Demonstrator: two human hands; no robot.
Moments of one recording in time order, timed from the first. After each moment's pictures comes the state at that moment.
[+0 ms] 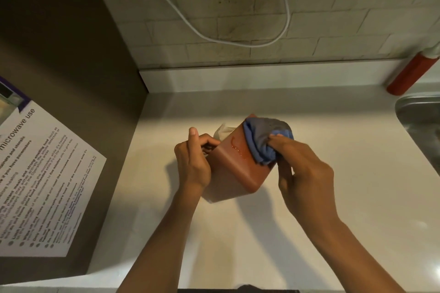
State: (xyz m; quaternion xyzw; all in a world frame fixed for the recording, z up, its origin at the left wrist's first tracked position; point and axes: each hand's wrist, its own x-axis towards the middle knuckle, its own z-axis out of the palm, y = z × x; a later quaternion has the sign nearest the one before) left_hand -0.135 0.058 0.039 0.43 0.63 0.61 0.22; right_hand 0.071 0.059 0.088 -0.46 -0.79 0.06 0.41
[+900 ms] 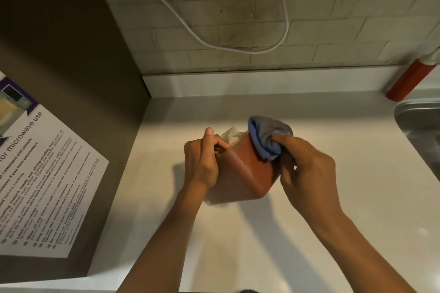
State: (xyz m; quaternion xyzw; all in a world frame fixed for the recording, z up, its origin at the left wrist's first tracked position) left_hand -0.128 0.066 0.043 0.49 0.62 0.58 0.20; right_hand 0.073 0.068 0.106 -0.46 -0.78 0.10 0.42
